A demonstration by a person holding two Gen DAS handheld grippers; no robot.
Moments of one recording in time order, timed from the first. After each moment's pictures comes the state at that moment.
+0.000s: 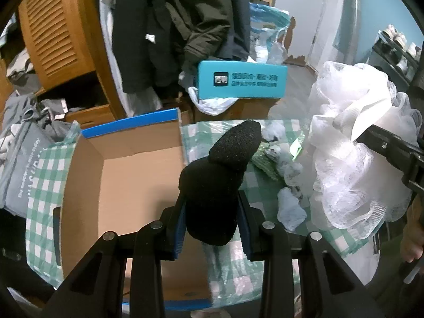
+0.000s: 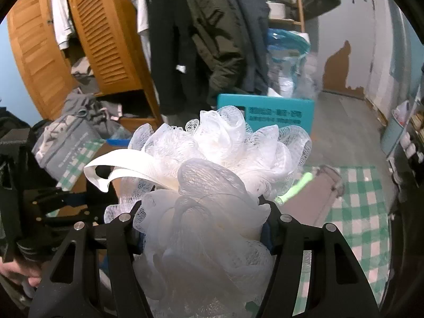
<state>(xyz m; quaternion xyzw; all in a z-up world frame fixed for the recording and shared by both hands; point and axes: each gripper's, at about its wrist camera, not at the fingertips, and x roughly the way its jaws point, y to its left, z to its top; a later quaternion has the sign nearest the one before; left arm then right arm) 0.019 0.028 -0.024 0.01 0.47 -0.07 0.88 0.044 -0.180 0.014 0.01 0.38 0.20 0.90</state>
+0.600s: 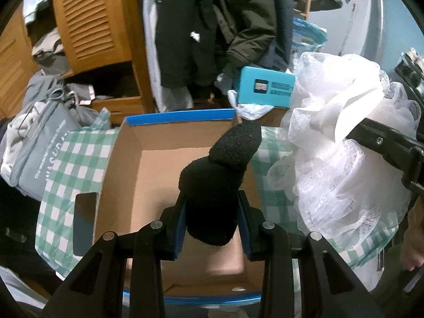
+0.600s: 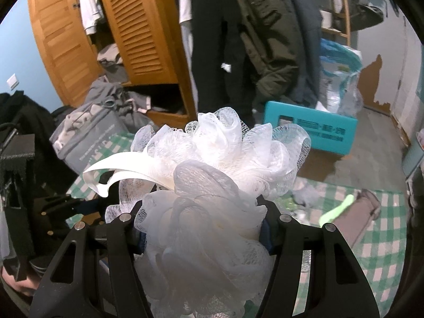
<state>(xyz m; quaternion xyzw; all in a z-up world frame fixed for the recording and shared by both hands) 0.011 0.100 -0.025 -0.02 0.46 -0.01 0.89 0.058 -0.085 0.022 -0.01 0.39 0.27 0.88</state>
